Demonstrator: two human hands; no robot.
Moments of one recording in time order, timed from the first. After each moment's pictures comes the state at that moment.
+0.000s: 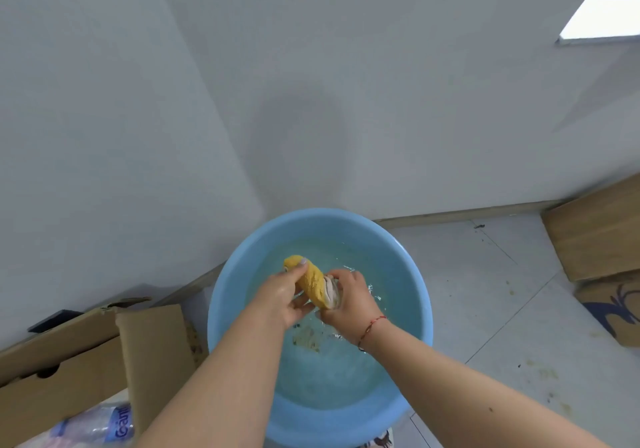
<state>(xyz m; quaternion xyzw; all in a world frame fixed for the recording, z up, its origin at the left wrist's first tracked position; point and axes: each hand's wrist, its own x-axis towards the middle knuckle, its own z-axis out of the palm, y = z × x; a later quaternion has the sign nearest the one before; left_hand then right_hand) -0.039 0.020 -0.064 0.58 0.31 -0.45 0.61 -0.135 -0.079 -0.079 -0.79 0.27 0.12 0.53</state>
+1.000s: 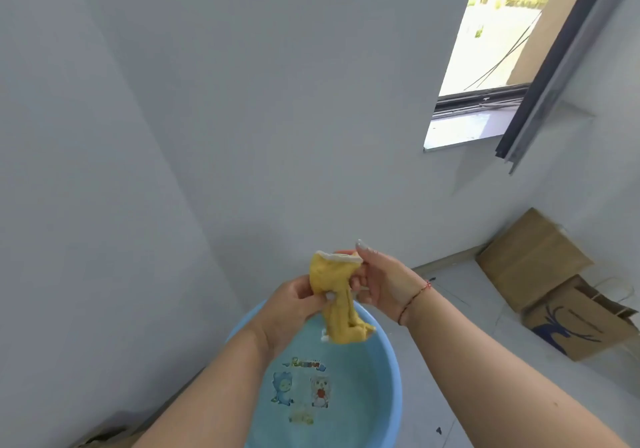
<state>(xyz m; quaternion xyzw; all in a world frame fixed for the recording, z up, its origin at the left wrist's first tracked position) -0.044 0.006 0.107 0.60 -0.26 -0.47 0.60 -0.146 -0.154 0.125 -0.53 0.24 0.00 0.81</state>
